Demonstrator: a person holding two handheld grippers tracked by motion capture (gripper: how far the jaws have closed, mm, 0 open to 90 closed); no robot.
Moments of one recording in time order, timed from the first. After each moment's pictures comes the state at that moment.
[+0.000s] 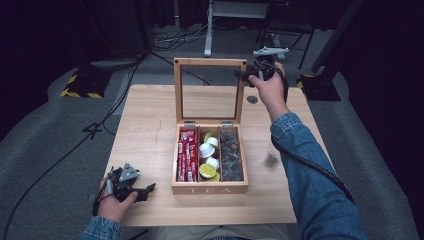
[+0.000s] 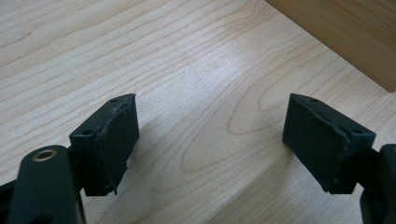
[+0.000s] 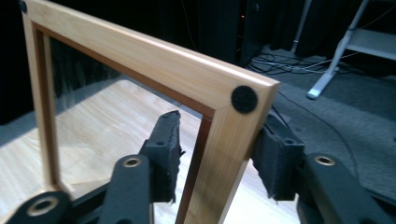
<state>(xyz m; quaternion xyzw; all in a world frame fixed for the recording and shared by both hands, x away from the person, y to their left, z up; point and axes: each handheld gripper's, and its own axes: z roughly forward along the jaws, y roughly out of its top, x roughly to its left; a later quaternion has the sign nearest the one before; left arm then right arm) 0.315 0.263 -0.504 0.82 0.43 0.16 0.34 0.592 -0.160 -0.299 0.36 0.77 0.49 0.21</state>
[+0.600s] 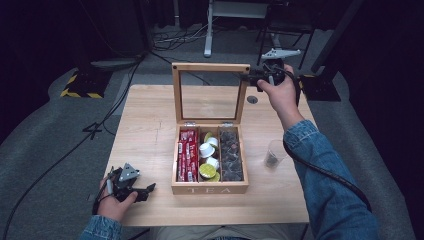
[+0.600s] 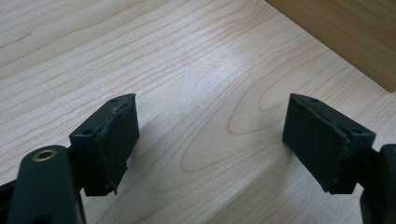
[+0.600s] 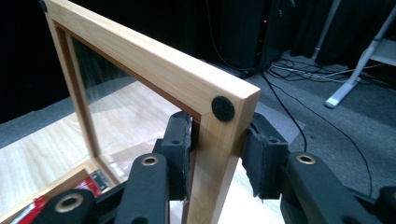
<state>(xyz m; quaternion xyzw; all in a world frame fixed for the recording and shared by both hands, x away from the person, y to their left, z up) 0.315 0.263 -0.504 0.82 0.43 0.16 0.34 0.555 -0.176 -0.280 0.31 0.79 0.50 0.19</state>
